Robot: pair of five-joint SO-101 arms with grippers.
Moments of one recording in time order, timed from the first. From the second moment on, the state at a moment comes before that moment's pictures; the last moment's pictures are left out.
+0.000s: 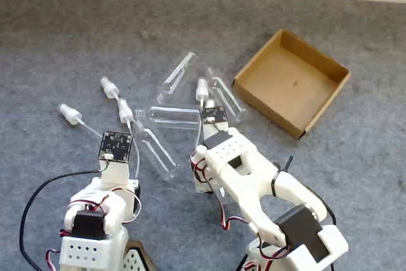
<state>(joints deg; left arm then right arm) -0.9 -103.7 96.0 76.4 4.2 -37.7 -7.3 44.3 62.5 -22.9</state>
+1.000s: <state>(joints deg) -0.9 -103.7 96.0 76.4 4.2 -26.6 -7.6 41.5 73.5 6.6</state>
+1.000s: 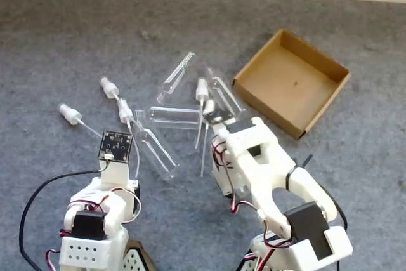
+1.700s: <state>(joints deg) -0.9 -103.7 96.0 76.4 4.2 -26.6 -14.1 35.6 69.2 13.8</state>
